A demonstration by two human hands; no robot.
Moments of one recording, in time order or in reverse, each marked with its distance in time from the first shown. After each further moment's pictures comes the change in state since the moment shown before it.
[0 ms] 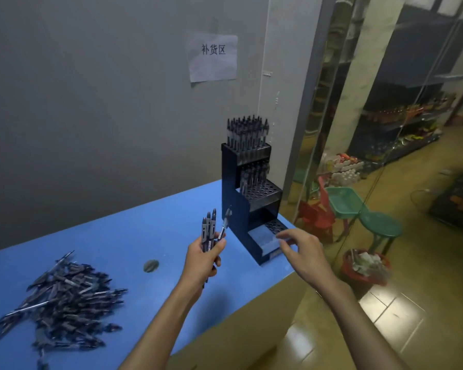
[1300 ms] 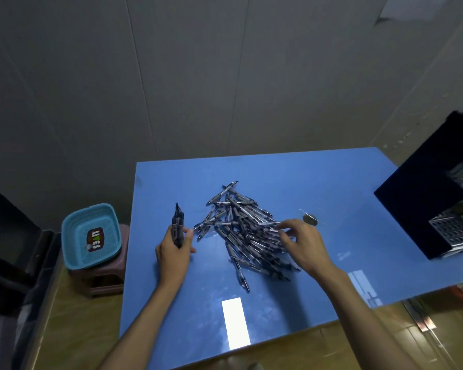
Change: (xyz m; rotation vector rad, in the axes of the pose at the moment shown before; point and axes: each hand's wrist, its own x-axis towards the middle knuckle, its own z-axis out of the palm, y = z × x) left_hand -0.077 -0.107 -0.507 0.290 0.722 0.098; right_hand -0.051 -0.302 0.360 -0.069 -0.362 -0.130
